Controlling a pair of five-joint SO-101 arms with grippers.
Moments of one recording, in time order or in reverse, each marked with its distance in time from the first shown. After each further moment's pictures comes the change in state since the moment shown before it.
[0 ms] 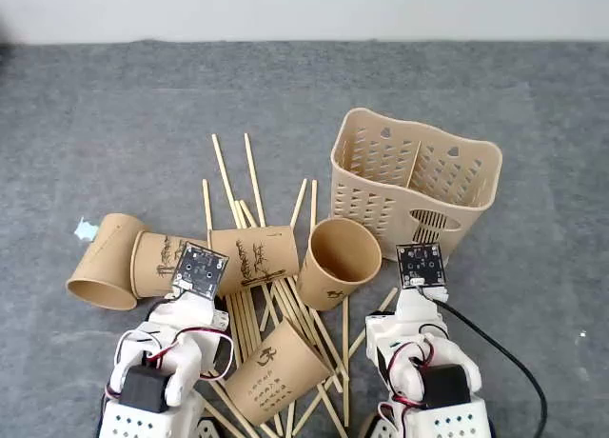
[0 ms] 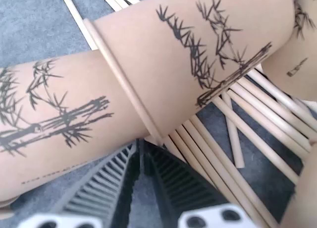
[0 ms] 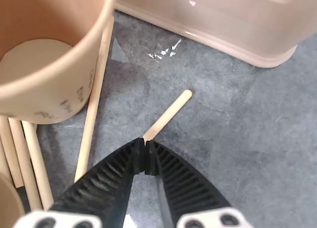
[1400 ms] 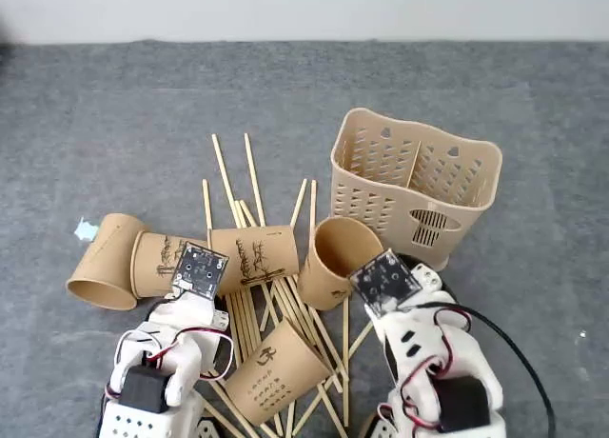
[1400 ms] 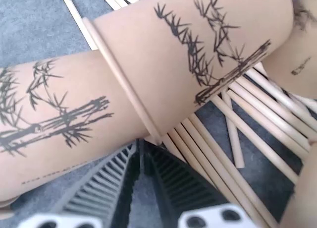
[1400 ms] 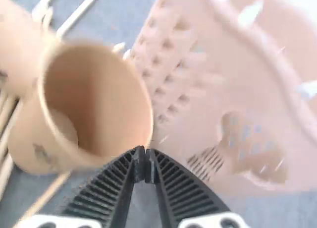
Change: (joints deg) left arm 0.0 0.0 0.0 0.0 0.0; right arm -1.7 -0.2 -16.5 -11.2 37.3
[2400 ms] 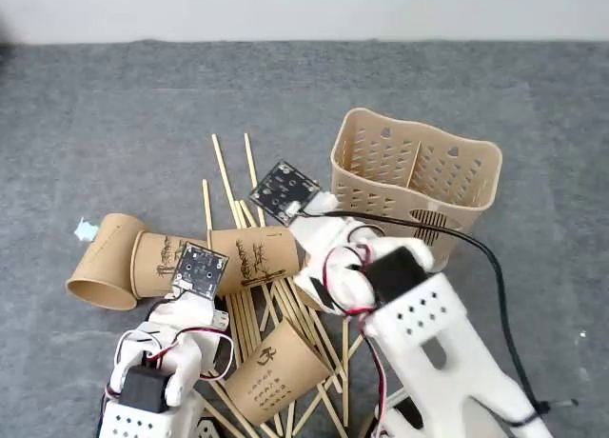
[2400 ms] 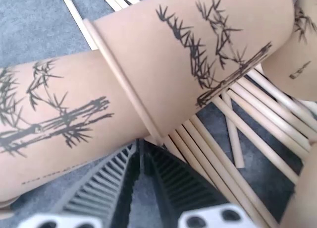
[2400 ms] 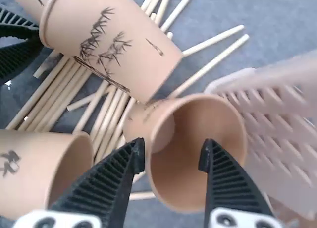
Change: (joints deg) left arm 0.0 0.0 0.0 0.0 0.0; right arm -20.6 65.8 -44.0 11.2 -13.5
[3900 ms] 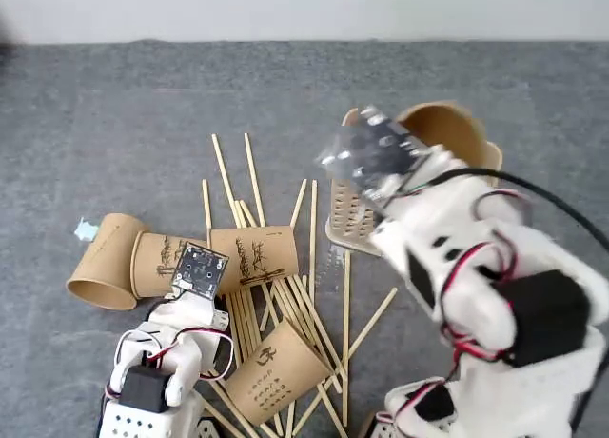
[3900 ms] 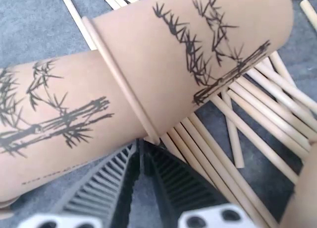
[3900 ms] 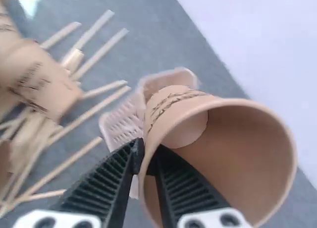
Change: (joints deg) left arm 0.0 0.0 0.0 0.0 0.0; right arm 19.2 1.4 -51.1 26.1 21.5
